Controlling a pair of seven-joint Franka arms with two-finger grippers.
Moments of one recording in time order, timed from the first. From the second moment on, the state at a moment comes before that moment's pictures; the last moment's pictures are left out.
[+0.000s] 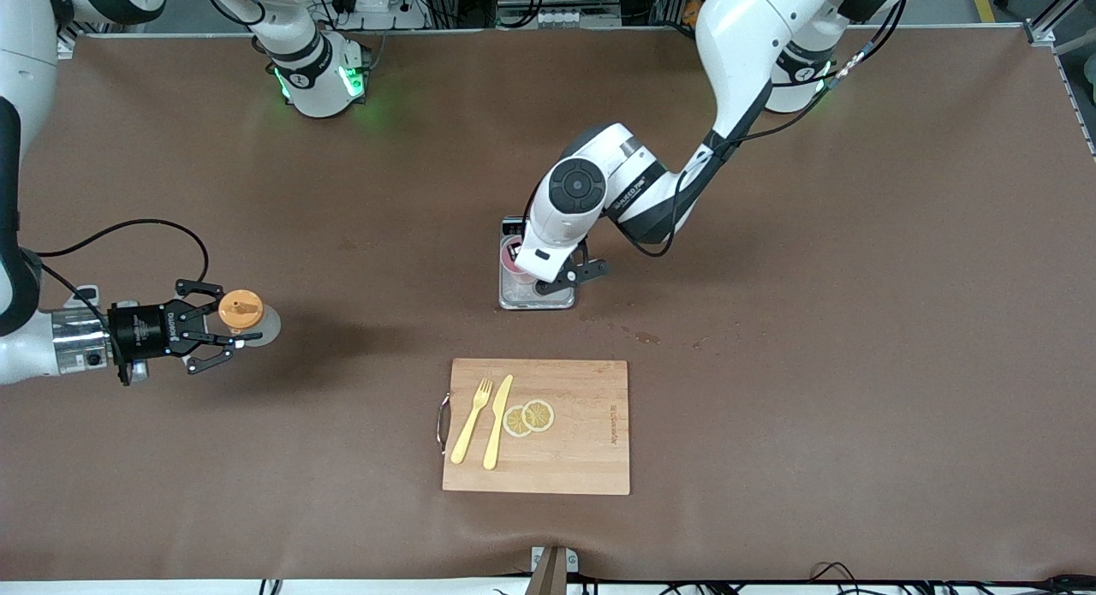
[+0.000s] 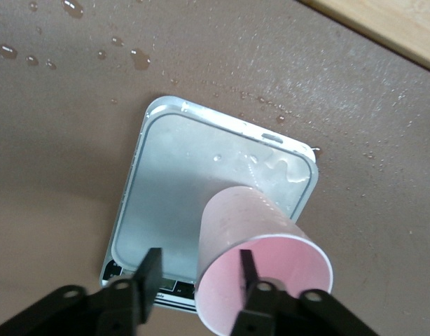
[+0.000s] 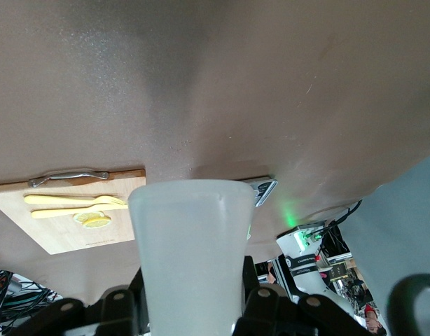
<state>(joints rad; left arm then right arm) -0.56 0.68 -0.33 -1.52 -0.03 2.20 -1.15 -0.29 0.66 0.10 -1.36 0.72 1.44 1.19</state>
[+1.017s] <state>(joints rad) -0.37 0.43 -0.32 -1.49 -0.02 1.96 -0.91 0.05 0.57 0.11 -1.35 0.39 1.58 1.58</state>
